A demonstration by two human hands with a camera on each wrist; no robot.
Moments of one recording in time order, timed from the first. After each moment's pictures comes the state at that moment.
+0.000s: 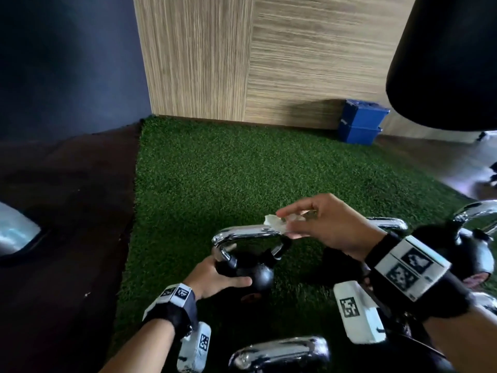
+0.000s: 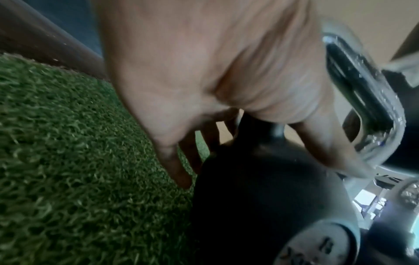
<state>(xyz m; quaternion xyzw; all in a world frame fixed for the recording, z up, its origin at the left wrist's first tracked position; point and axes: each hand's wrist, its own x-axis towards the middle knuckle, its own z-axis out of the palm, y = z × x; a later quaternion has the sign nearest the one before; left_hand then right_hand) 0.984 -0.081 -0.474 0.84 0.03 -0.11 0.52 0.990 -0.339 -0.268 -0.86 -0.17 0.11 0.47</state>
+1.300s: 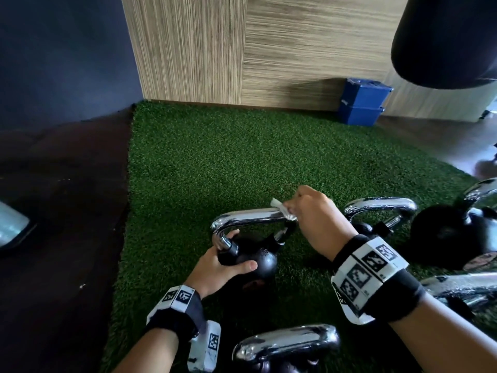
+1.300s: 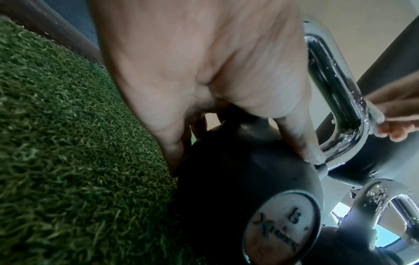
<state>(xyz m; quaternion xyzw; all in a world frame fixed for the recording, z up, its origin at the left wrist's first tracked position) 0.978 -0.093 -0.486 0.81 -0.01 -0.08 0.58 0.998 -0.320 -0.320 -0.96 -0.22 -0.08 0.14</state>
